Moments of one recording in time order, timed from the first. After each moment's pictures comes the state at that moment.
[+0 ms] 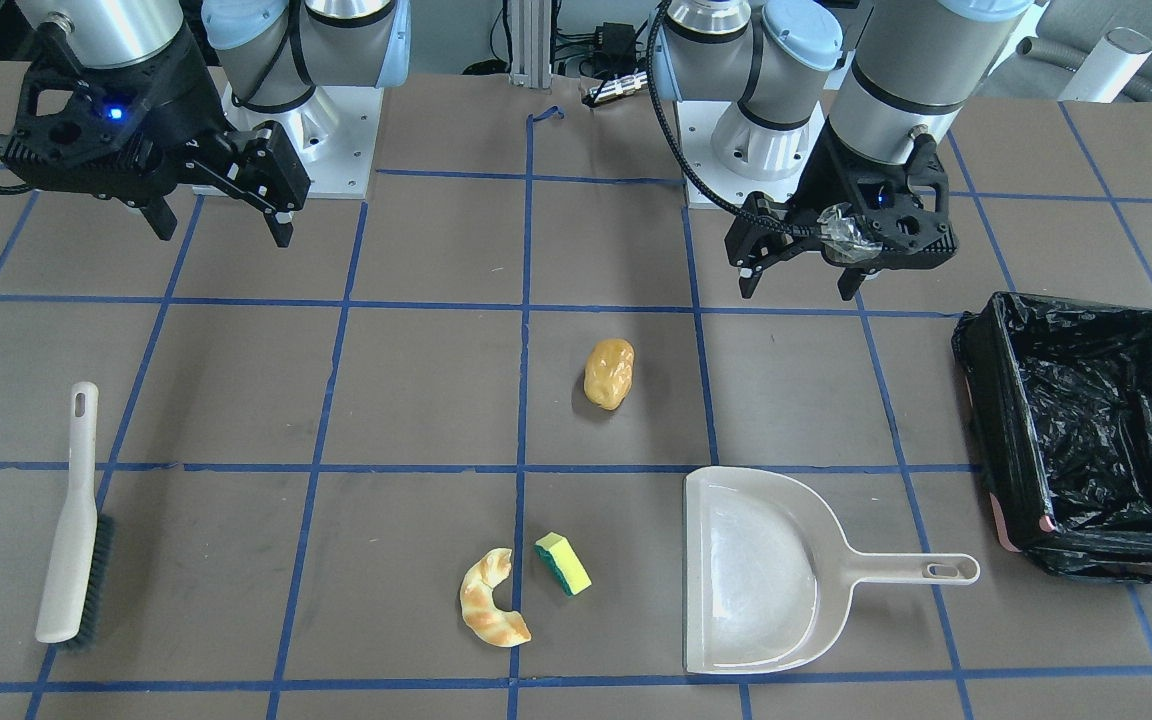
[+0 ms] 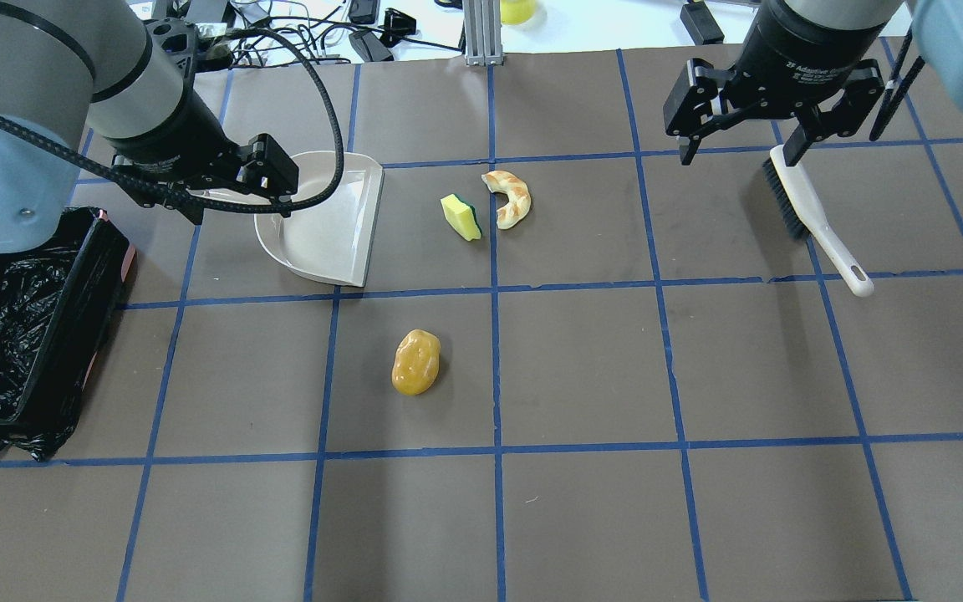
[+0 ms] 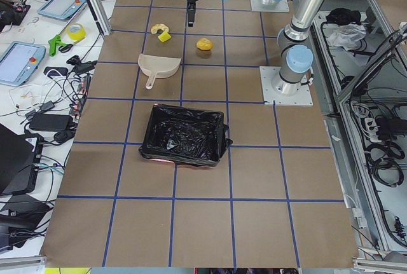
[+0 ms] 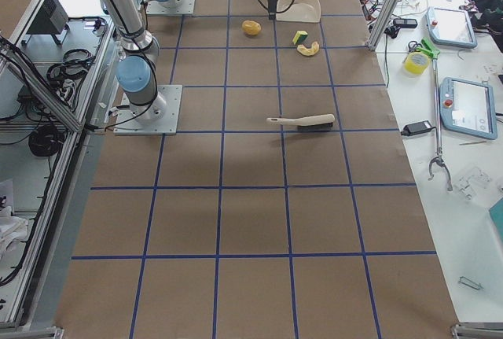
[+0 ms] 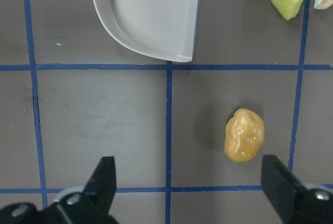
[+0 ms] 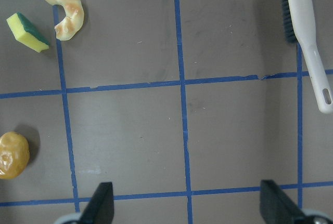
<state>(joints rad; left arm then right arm) -1.55 -1.55 -1.68 -1.42 1.54 -0.01 1.59 -1.58 1.50 -1.54 -1.56 0.08</state>
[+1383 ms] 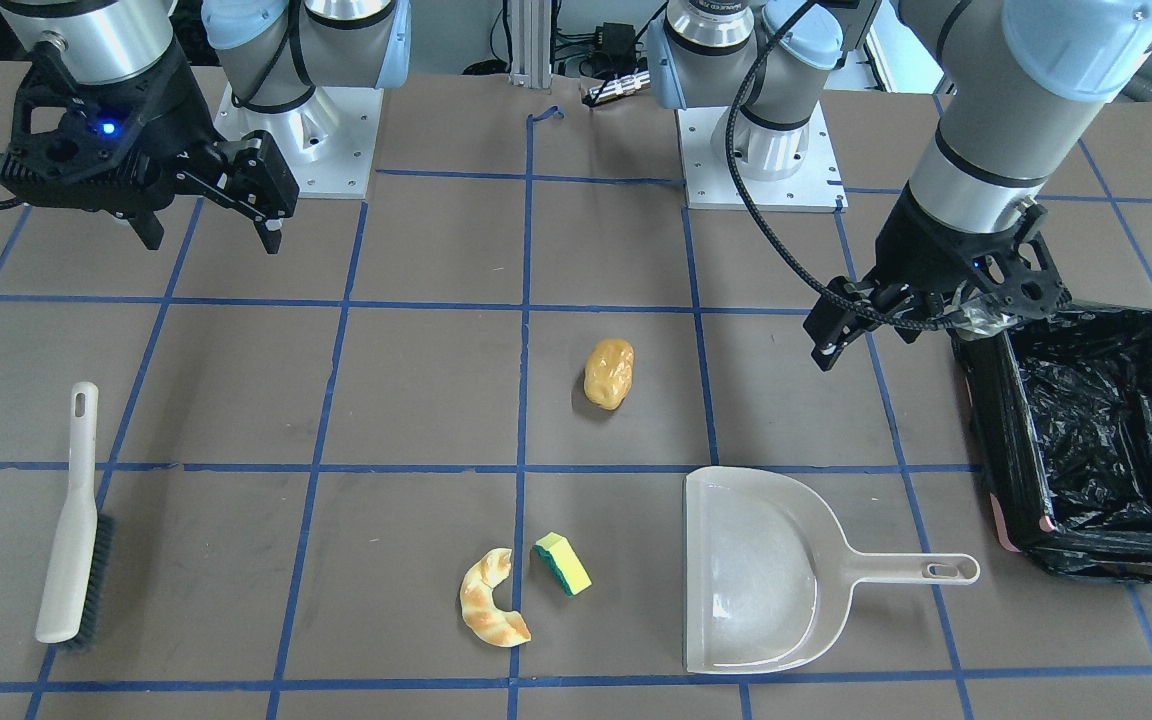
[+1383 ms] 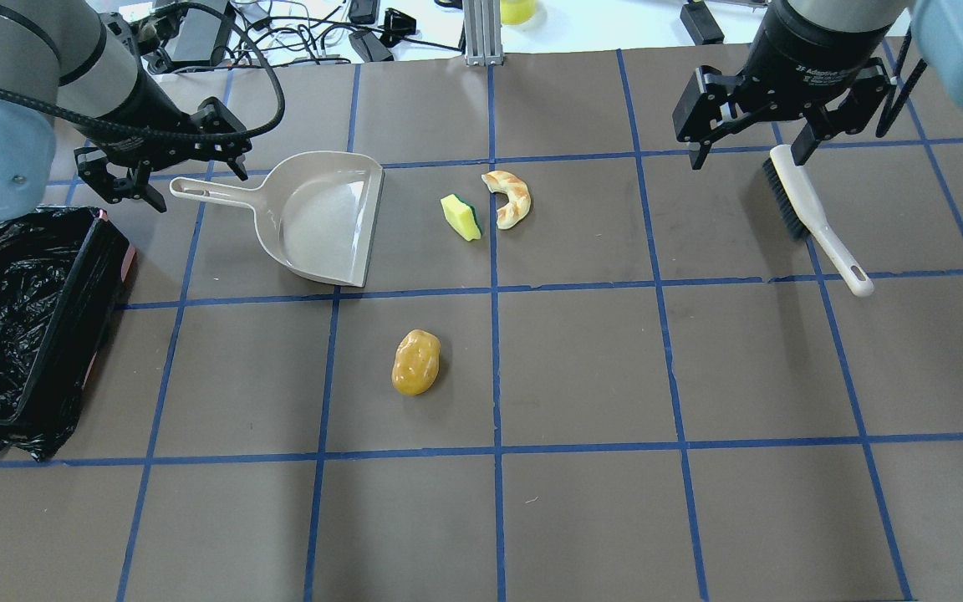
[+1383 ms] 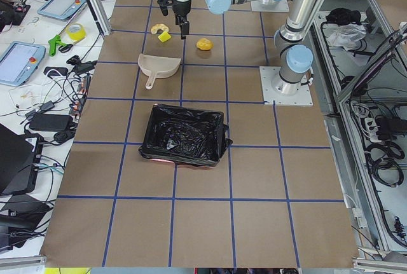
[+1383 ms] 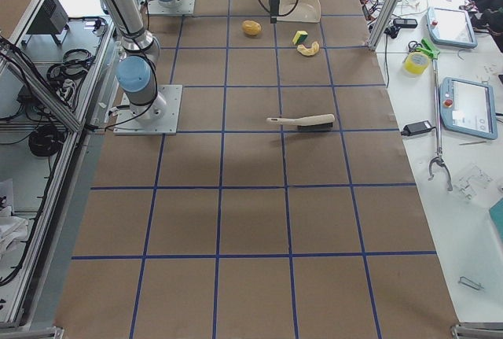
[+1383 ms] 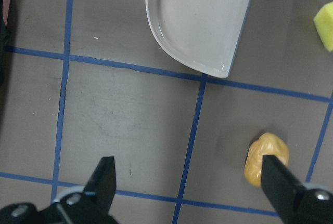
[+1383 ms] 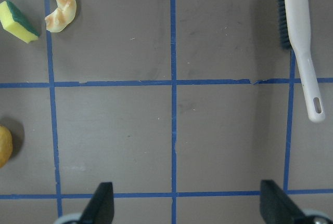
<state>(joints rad) -1.44 -1.63 -1.67 -1.29 1.55 -0.31 1.56 -1.56 1.50 -1.54 -1.58 -0.01</state>
